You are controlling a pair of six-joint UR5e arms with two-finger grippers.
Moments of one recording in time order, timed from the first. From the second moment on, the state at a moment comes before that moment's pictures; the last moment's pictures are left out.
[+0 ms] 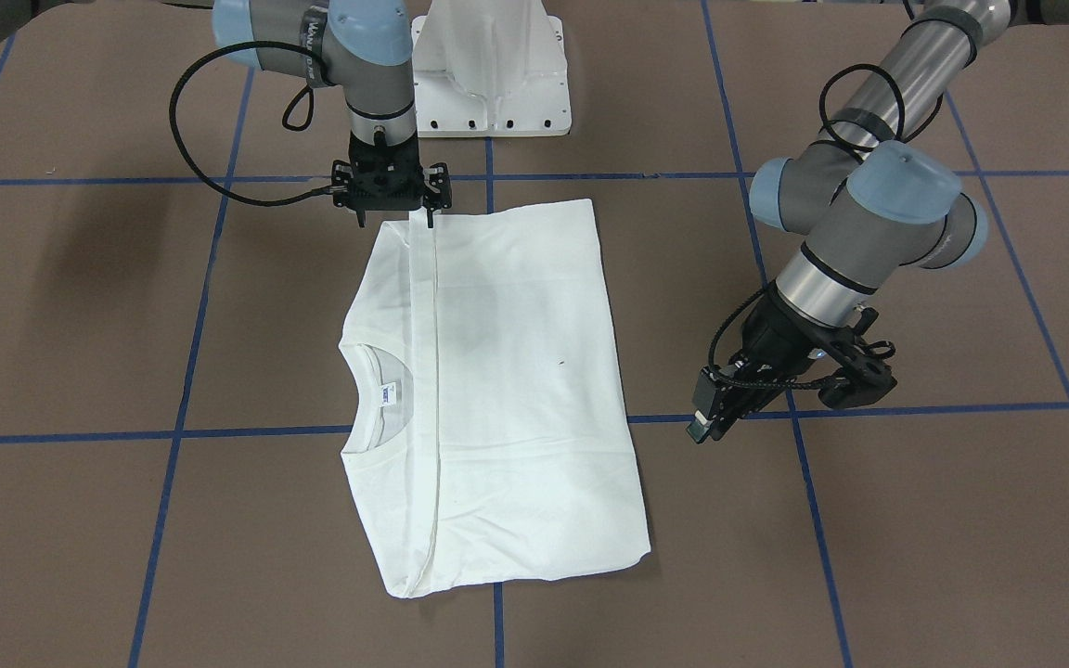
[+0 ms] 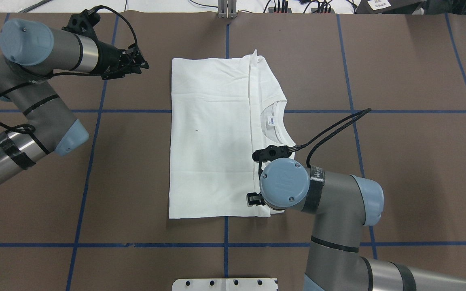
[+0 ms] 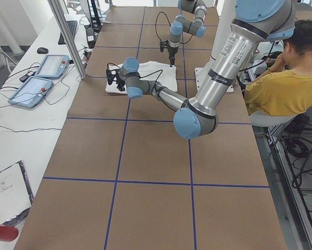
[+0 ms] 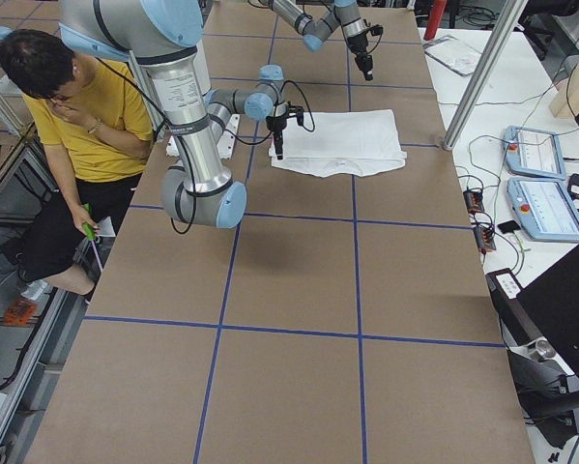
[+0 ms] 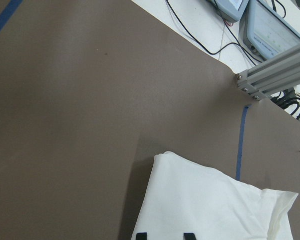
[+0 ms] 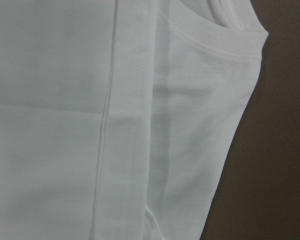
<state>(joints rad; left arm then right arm) -0.87 -2.10 -1.41 -2.45 -1.94 -1.54 0.31 -1.04 1.86 -1.74 1.67 1.16</state>
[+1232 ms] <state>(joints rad) -0.87 -2.08 -1.41 -2.45 -1.93 -1.54 0.27 -0.96 1.76 -1.81 1.58 1.04</state>
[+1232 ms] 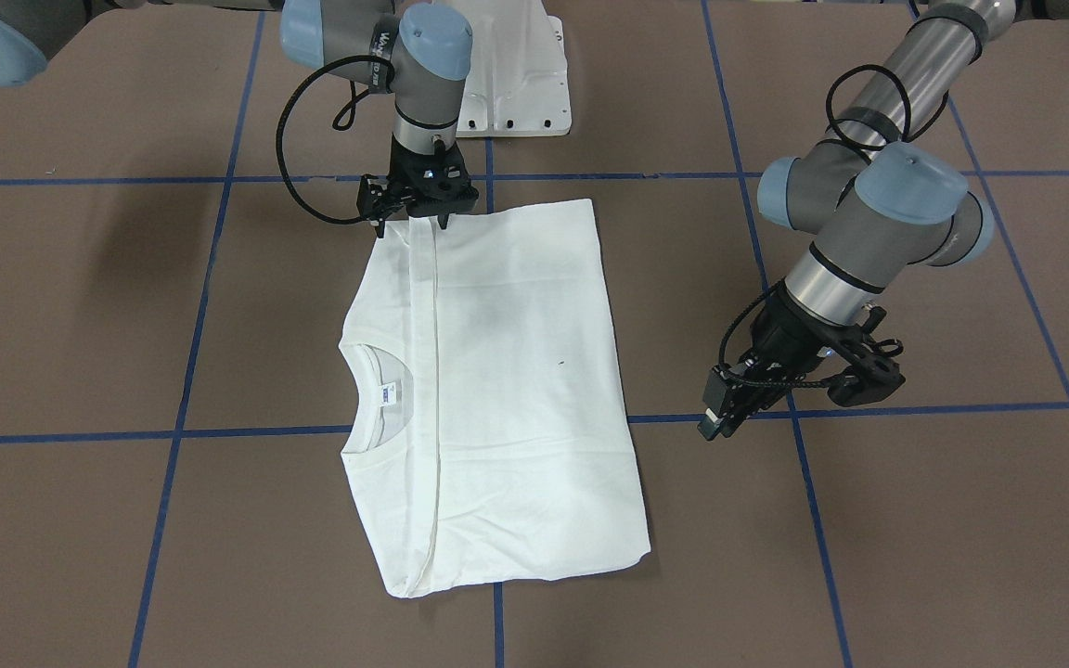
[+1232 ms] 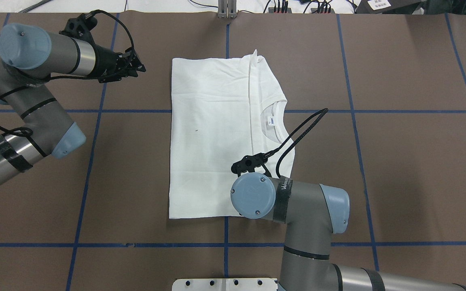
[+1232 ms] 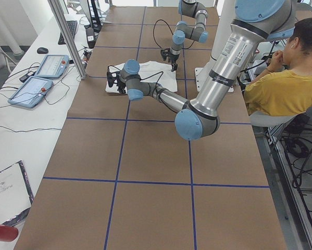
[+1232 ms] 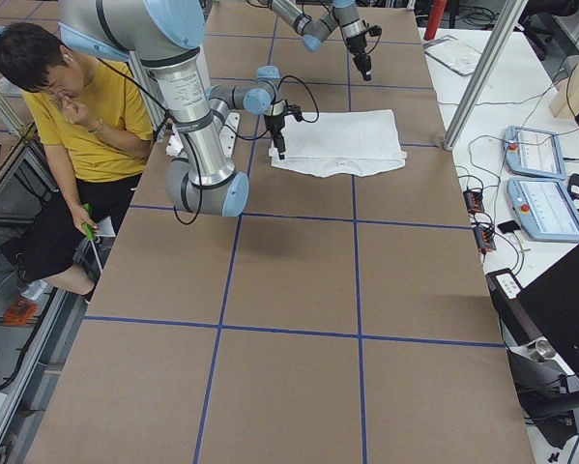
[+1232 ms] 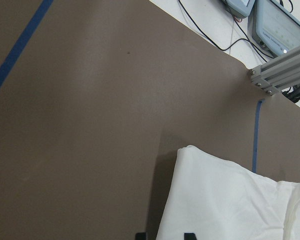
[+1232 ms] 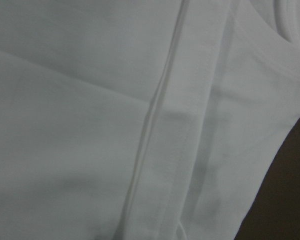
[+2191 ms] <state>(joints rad) -0.87 -2.08 -1.43 -2.45 -1.93 -1.54 0.32 -1.13 1.90 -1.84 1.59 0.94</state>
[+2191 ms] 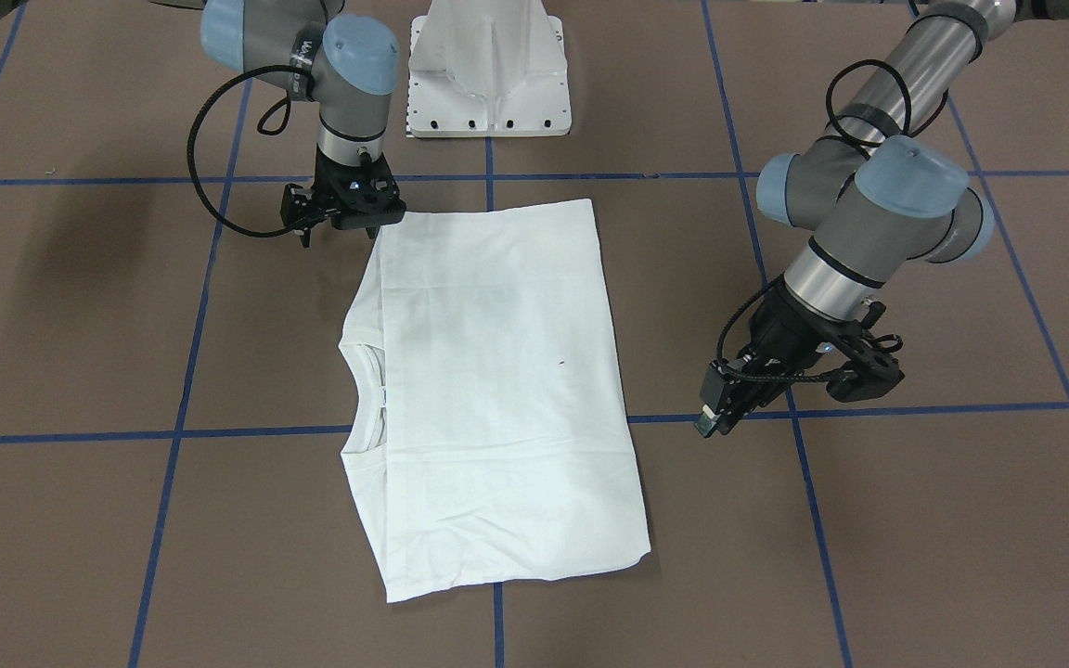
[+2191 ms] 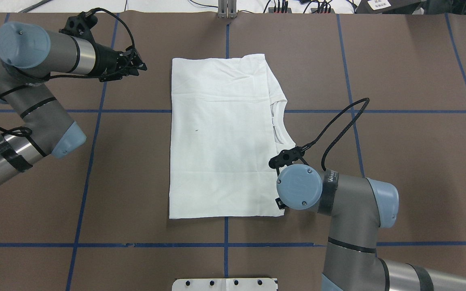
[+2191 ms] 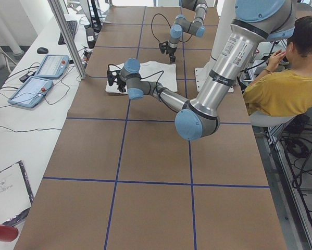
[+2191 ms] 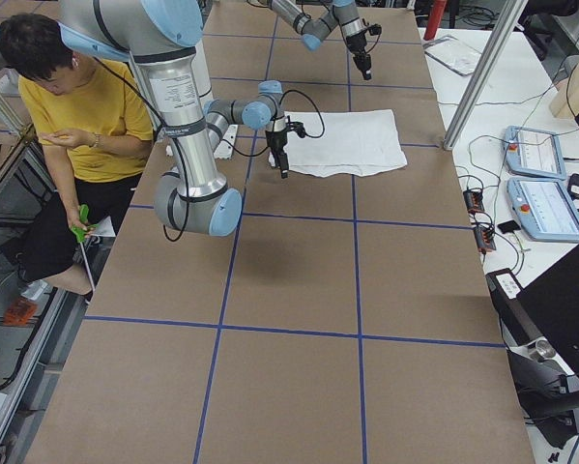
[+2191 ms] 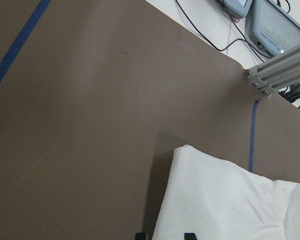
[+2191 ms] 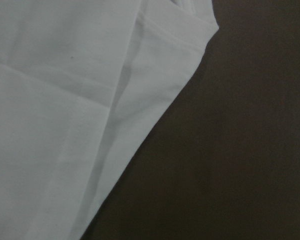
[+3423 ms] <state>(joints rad) -0.87 -2.08 -1.43 -2.45 -1.93 -1.54 0.23 -1.10 1.87 -1.54 1.50 2.41</state>
